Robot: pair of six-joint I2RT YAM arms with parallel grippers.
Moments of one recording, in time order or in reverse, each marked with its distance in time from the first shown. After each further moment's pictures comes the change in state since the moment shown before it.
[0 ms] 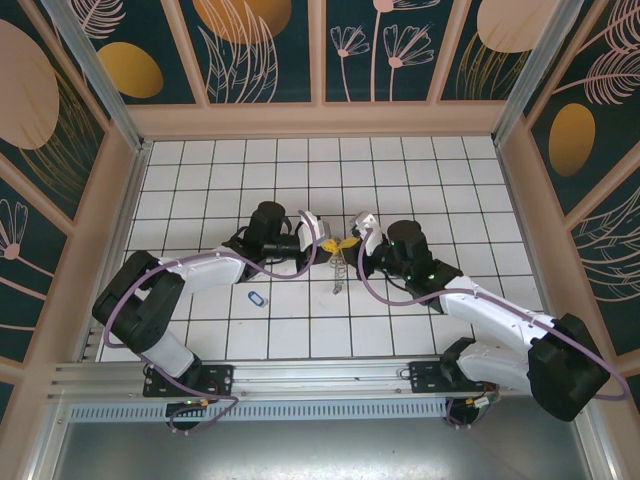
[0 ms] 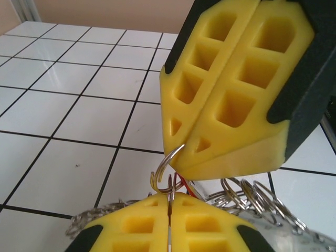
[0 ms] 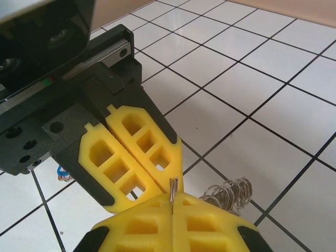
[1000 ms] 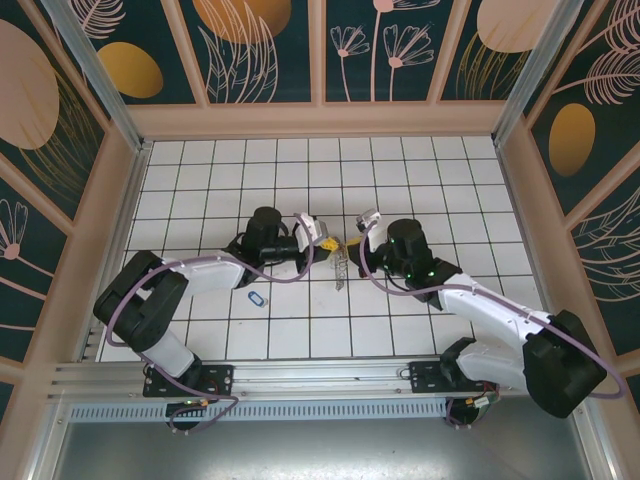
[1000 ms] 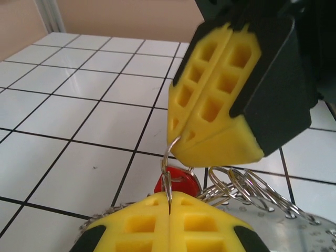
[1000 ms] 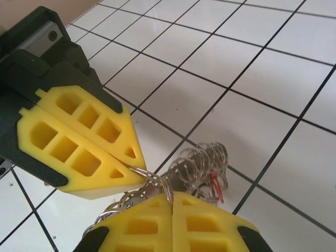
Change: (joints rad) left arm -0.002 0.008 -0.082 0.201 -0.060 -0.078; right arm -0.040 0.033 0.000 -0.042 0.035 0.116
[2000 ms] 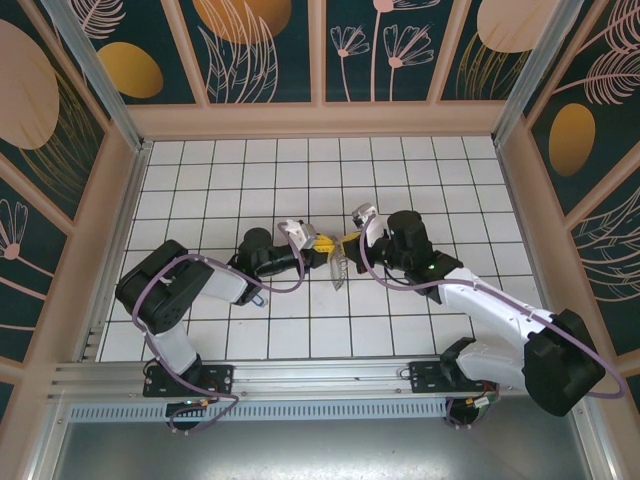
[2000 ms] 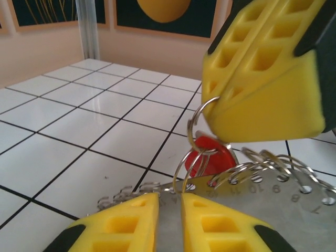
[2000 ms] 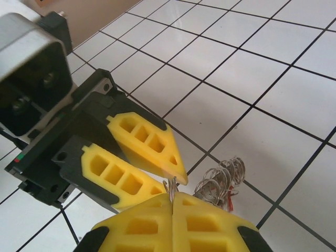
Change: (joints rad) left arm -0.004 0.143 -0.155 0.523 -0.089 -0.237; right arm -0.005 0.006 0.076 -0.042 -0.093 -0.028
